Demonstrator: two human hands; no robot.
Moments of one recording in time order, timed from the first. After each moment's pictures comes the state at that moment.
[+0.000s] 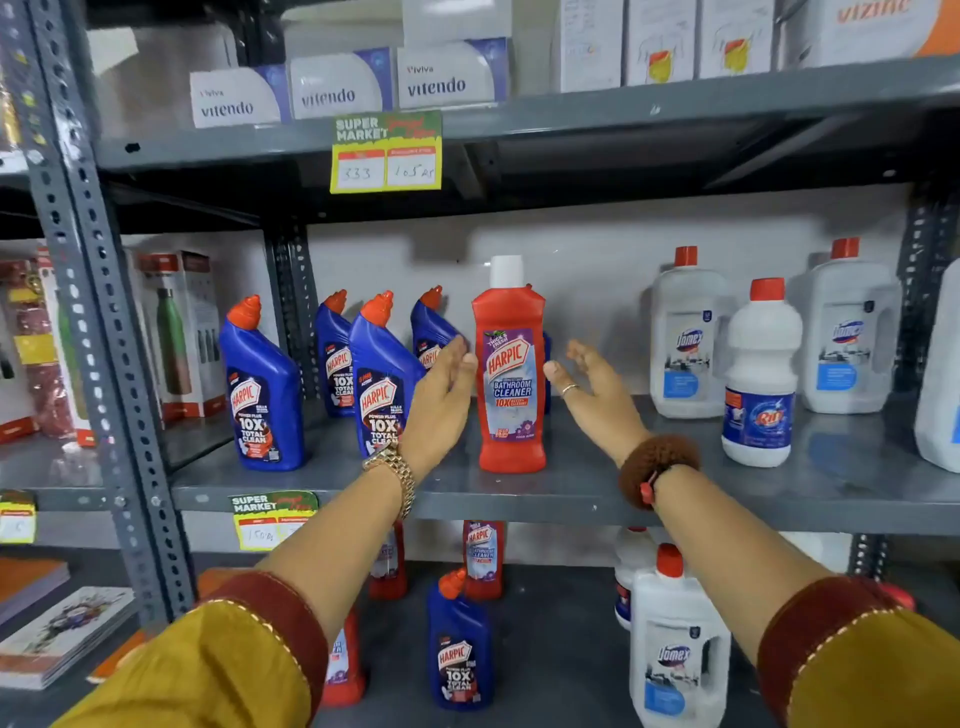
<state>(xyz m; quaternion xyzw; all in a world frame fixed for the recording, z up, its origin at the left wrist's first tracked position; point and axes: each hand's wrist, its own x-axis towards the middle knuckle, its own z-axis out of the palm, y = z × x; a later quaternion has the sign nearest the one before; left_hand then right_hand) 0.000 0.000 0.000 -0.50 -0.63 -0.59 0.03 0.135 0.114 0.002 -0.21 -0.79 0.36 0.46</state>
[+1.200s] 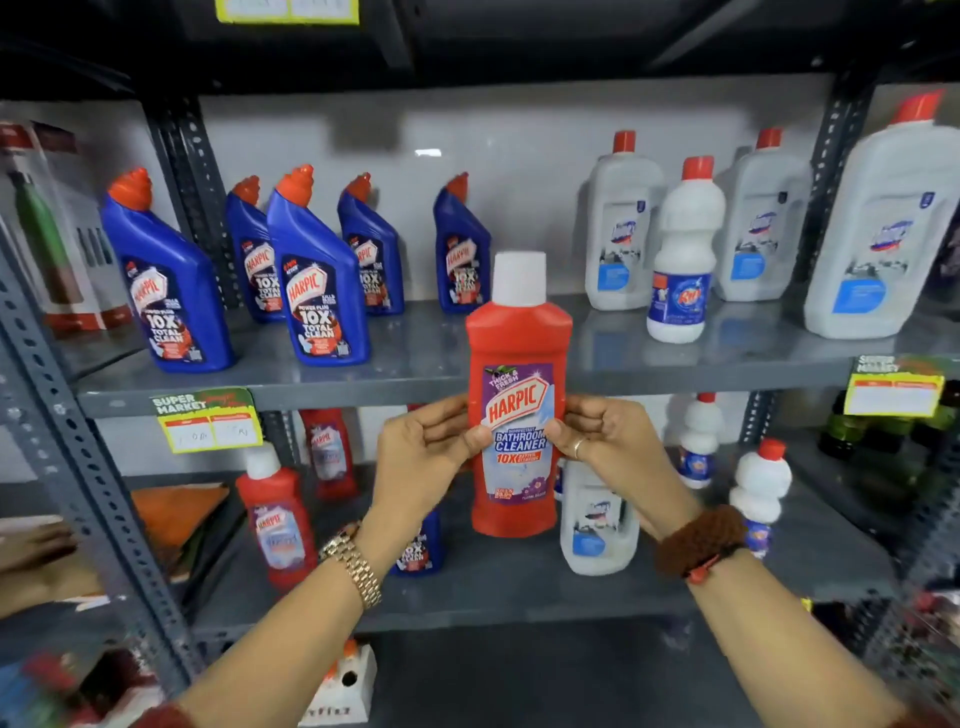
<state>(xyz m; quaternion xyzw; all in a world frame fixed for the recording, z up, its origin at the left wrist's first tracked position) 0.083 -0.058 -0.121 -0.46 -0.53 -0.69 -0.20 0.241 0.046 -0.110 -0.18 -0.71 0.56 0.40</state>
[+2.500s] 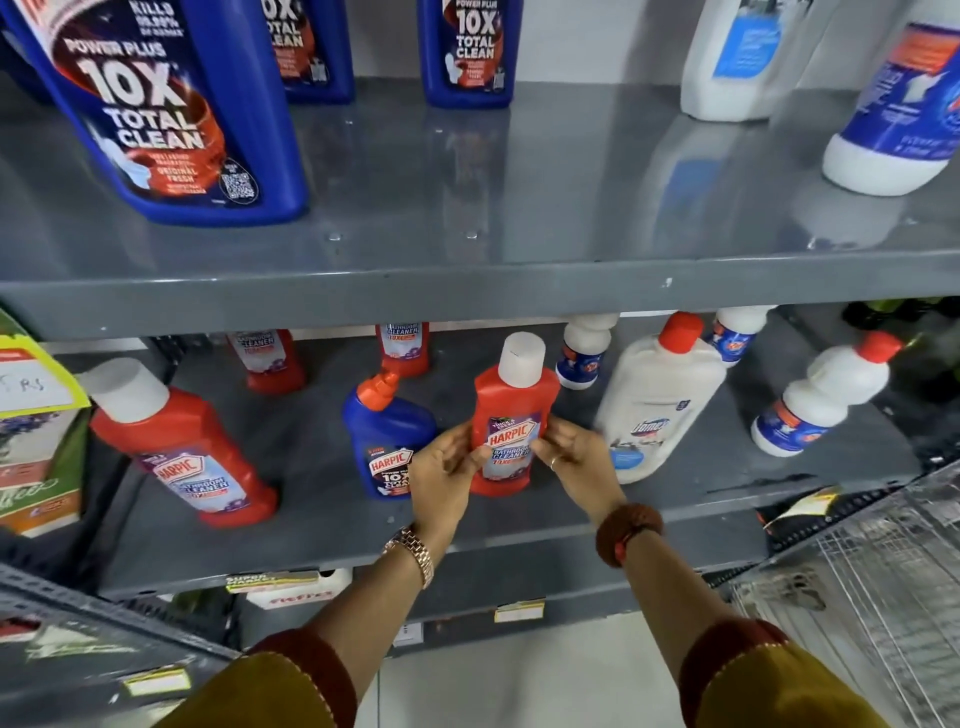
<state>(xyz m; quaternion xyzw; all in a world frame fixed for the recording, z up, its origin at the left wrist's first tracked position) -0.007 0.055 -0.358 -0.32 -0.63 -0.64 -0.31 0.131 0.148 -0.346 -0.38 -0.68 0.55 0.30</state>
